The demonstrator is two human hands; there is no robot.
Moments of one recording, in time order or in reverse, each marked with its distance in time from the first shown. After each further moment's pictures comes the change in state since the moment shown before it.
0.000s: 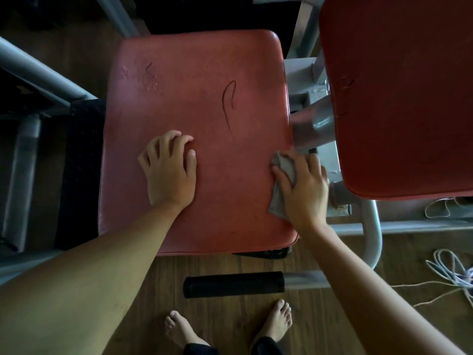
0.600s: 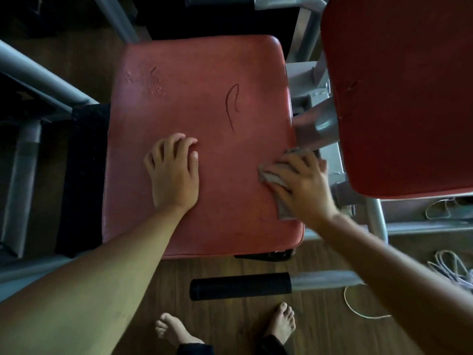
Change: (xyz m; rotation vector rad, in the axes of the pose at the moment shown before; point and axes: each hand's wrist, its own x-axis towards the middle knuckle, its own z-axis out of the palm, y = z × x) left_hand -0.001 -0.003 0.001 -0.009 0.063 0.034; right_hand 0.017 0.012 -0.005 -0.149 -0.040 -0.581
